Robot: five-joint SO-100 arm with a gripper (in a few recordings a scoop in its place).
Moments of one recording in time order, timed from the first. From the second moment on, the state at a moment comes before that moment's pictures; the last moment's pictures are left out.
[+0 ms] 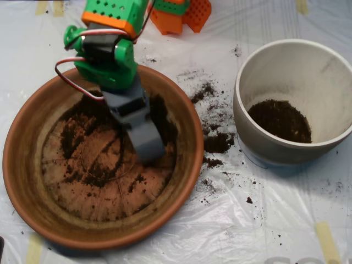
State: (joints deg) arm 22.7 76.7 91.5 80.4 -45.3
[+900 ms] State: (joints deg) arm 25.1 86.3 112.2 65.0 -60.3
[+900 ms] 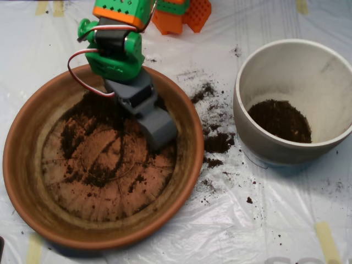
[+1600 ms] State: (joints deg) arm 20.4 100.6 125.7 58.8 -60.6
